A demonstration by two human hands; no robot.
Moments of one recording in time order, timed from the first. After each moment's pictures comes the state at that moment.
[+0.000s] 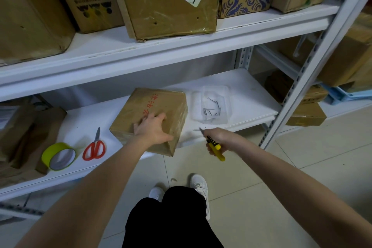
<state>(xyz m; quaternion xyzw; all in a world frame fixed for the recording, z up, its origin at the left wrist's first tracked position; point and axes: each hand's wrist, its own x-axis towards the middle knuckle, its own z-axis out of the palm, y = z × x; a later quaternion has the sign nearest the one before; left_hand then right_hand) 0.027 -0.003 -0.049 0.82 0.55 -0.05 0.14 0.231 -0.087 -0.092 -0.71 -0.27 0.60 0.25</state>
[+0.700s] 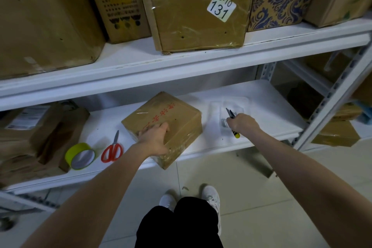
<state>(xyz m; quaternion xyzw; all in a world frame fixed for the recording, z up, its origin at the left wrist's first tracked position) -0.011 0.013 -0.047 0.82 0.55 -0.08 0.13 0.268 -0.026 -0.071 -0.86 -0.40 0.28 0.15</state>
